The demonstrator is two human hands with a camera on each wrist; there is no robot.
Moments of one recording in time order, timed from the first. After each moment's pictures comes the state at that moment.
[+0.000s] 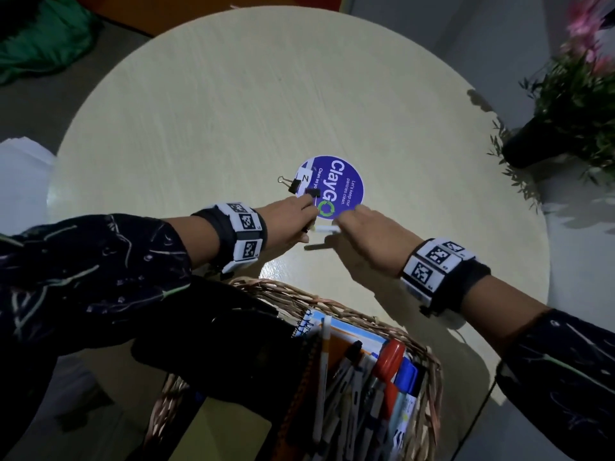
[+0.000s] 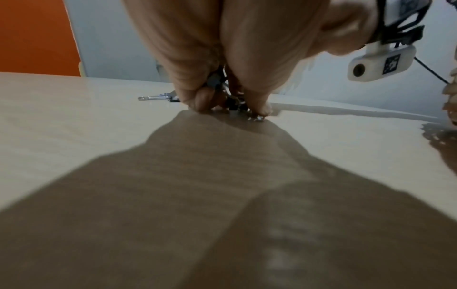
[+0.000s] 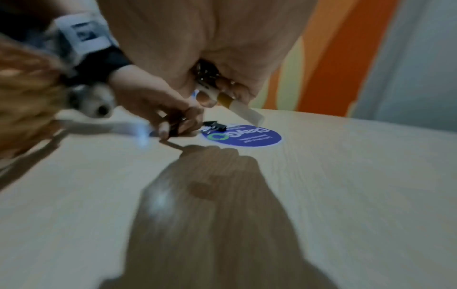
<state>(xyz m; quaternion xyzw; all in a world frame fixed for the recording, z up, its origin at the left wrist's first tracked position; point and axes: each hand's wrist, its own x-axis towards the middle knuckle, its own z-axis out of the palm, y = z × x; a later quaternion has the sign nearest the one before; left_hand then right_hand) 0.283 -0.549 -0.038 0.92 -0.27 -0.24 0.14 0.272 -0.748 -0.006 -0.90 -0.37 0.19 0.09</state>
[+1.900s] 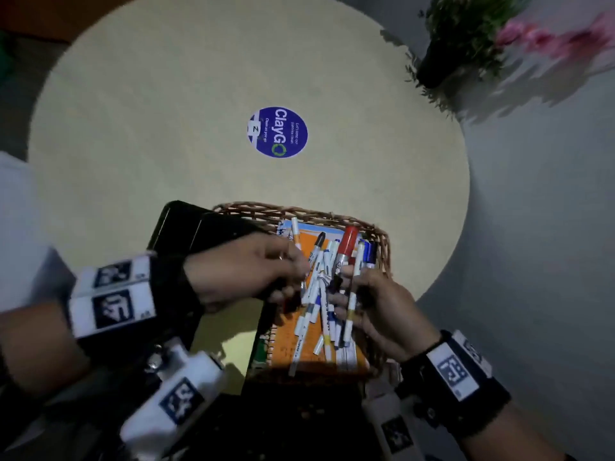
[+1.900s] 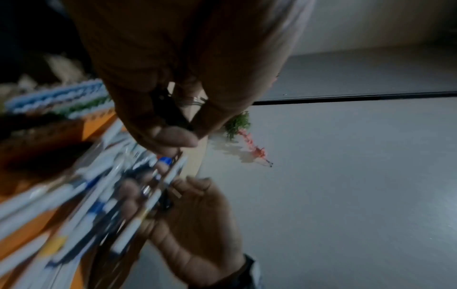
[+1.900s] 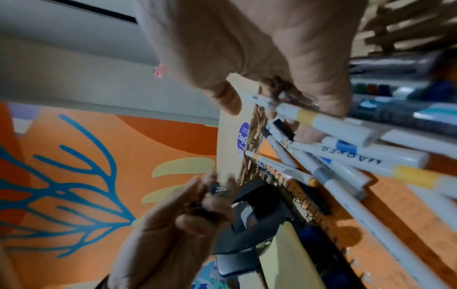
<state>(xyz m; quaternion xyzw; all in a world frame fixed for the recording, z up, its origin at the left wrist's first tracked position) 0.084 -0.552 0.099 0.68 -0.01 -0.50 0.53 0.008 -0.750 0.064 -0.52 0.37 0.22 0.74</state>
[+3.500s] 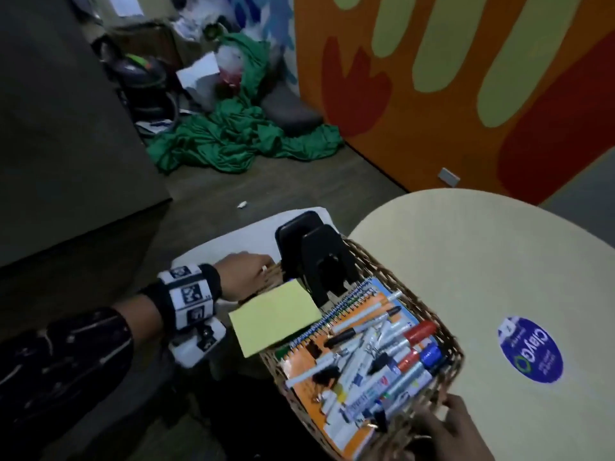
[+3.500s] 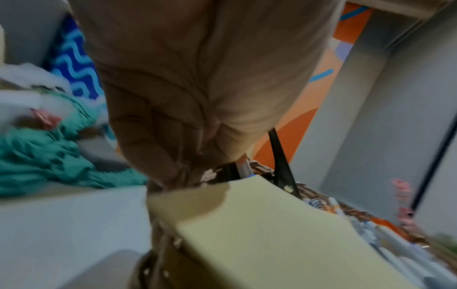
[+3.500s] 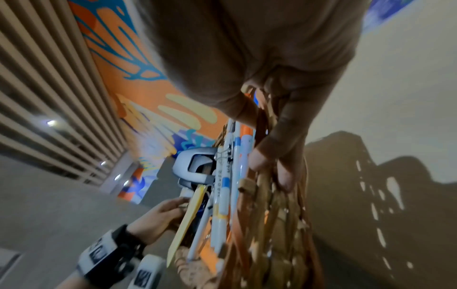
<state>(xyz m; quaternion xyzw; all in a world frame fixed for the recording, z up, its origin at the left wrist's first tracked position) 0.019 -0.195 0.085 0.94 0.20 -0.23 0.17 0.074 -0.577 0.076 -0.79 0.07 0.39 0.48</state>
